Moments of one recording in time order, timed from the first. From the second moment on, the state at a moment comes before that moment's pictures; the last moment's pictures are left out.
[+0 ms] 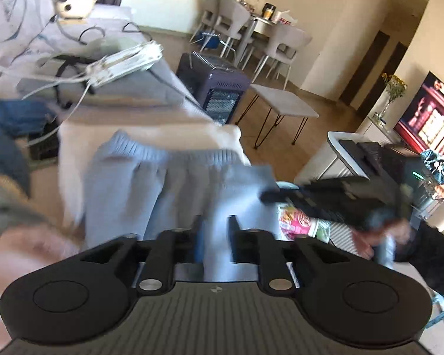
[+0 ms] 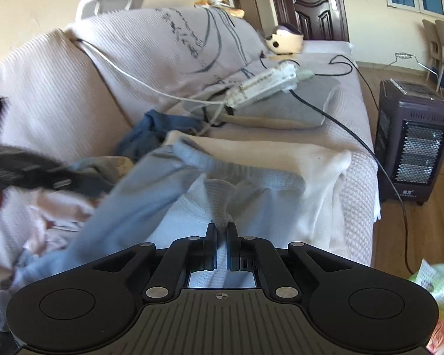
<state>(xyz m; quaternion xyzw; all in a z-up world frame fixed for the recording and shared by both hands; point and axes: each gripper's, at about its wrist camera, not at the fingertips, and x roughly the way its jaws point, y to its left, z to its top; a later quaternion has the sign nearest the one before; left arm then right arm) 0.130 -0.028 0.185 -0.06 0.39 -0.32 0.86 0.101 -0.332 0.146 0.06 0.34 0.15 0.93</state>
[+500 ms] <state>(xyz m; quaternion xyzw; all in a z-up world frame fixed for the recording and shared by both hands) 0.031 0.018 0.128 -0.04 0.45 -0.32 0.84 0.080 -0.341 0.146 0.04 0.35 0.12 0.93</state>
